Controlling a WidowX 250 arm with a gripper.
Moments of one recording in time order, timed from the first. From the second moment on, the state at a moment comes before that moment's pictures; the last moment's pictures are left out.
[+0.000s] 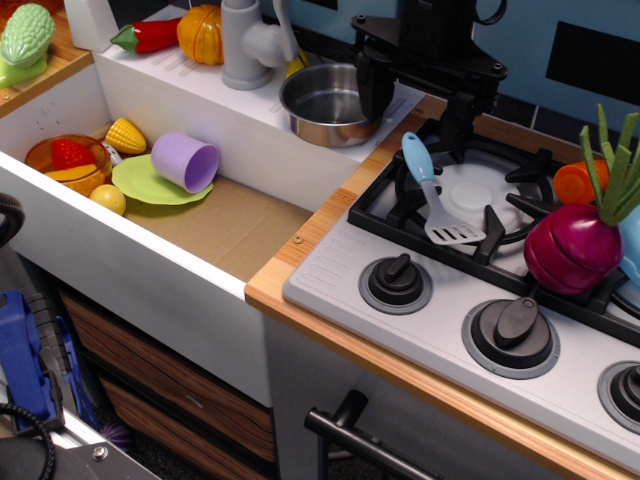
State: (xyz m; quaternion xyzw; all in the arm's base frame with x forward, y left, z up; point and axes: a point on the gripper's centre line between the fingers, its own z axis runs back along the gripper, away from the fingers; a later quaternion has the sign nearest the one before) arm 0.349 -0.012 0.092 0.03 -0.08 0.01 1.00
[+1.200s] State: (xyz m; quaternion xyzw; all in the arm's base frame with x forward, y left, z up) arm 0.365 -0.018 0.059 0.06 -0.07 0.13 0.99
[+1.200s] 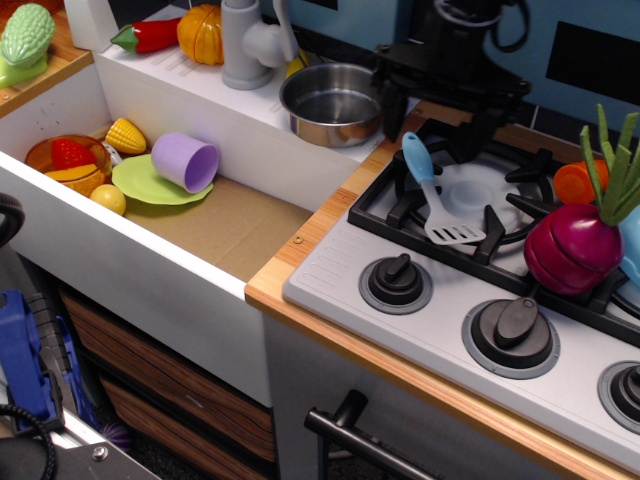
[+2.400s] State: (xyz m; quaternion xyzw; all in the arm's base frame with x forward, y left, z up) arm 0.351 -0.013 0.038 0.02 -0.06 0.10 0.99
